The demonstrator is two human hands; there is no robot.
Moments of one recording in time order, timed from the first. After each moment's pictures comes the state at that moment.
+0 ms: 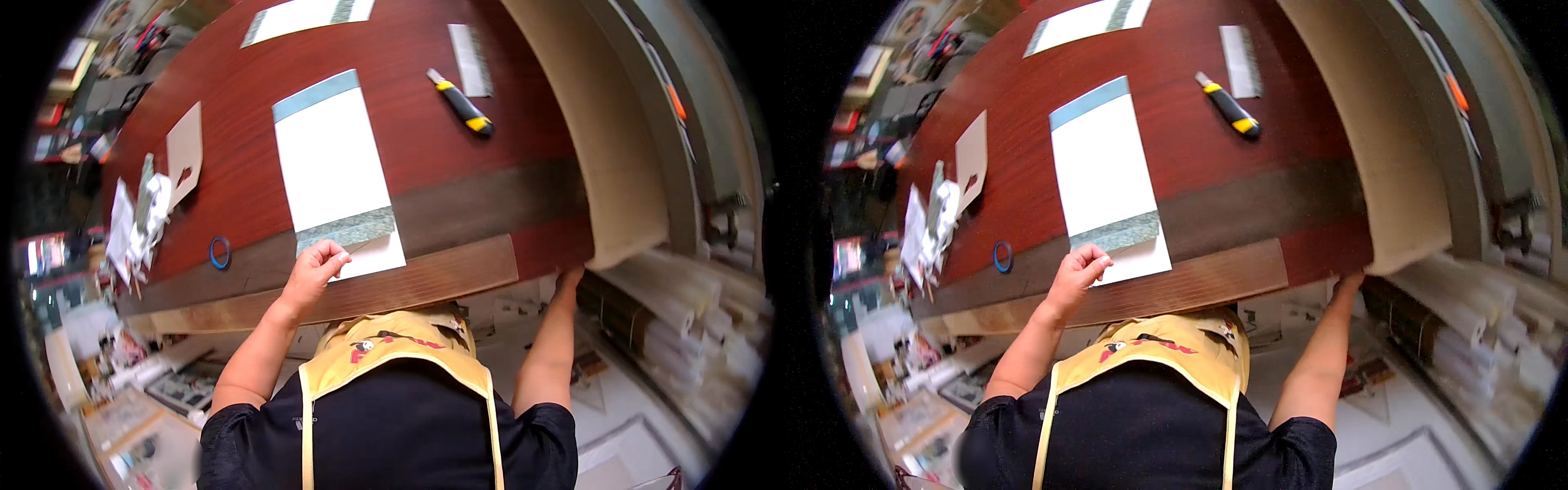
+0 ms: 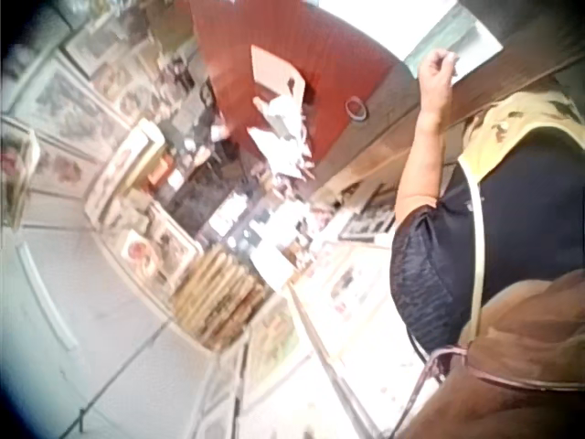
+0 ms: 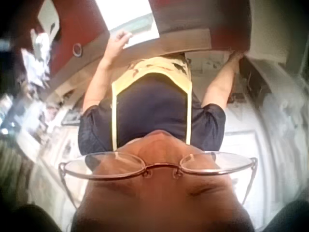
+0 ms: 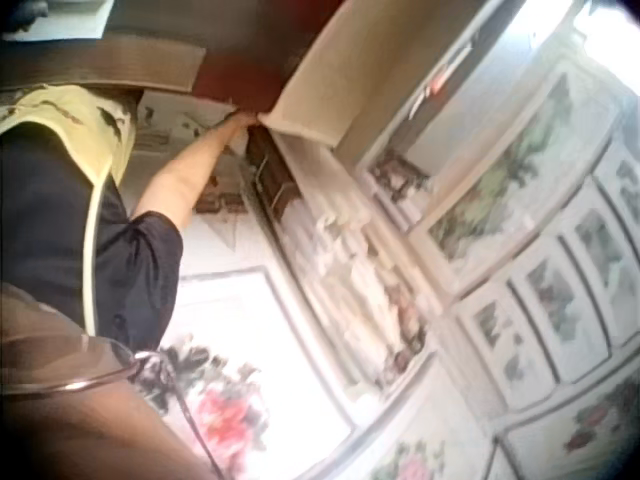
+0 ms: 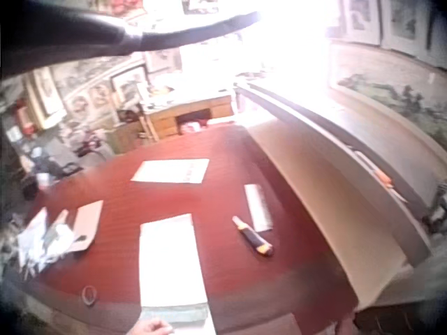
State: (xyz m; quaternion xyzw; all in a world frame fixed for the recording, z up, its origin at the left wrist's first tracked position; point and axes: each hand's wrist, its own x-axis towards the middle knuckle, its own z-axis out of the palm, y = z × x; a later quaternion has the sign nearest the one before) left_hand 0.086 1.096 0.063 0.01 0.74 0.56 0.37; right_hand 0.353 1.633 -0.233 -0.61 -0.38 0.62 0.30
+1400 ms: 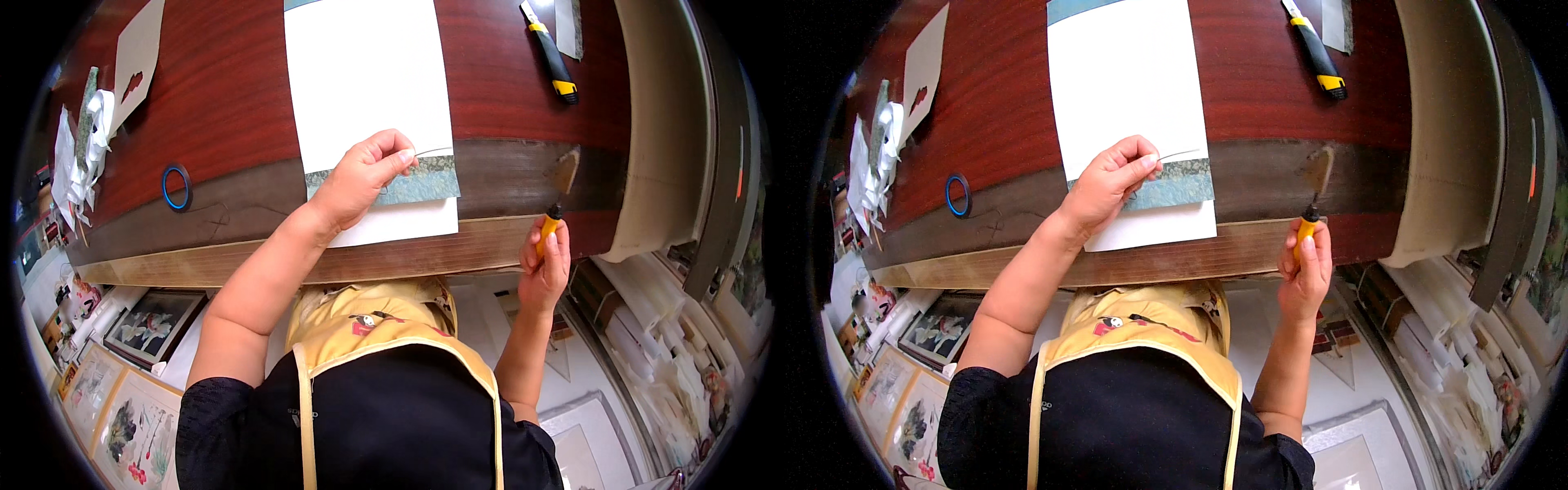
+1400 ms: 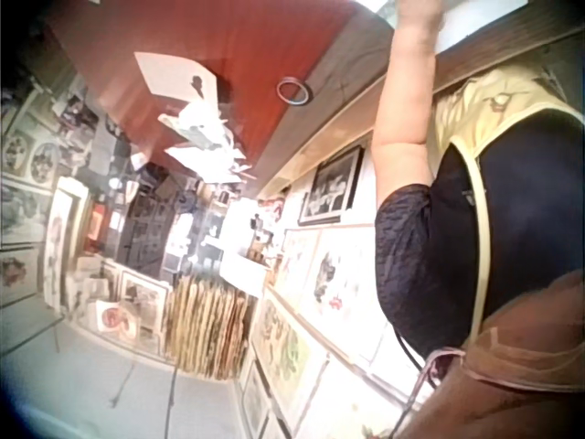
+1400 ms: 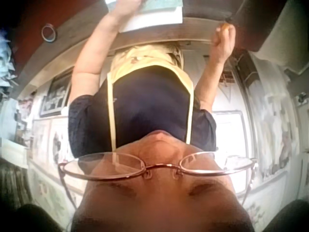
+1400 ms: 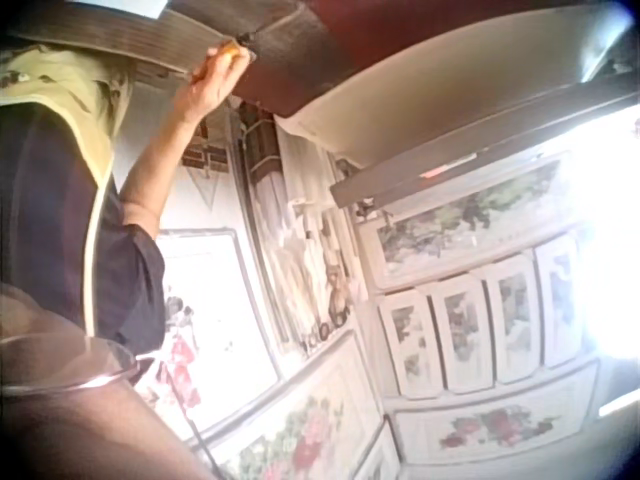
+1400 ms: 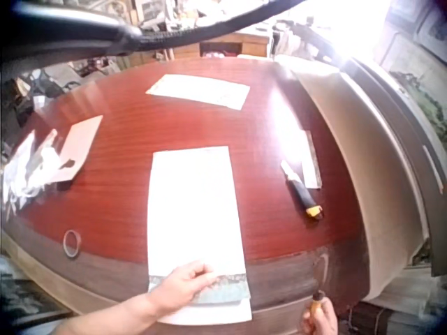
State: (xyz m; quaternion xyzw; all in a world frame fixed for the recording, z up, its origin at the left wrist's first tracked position) left_hand 0.020 1.117 -0.007 0.00 0.56 0.71 0.43; right_hand 0.209 1.373 0.022 -0.30 -0.52 0.79 0.07
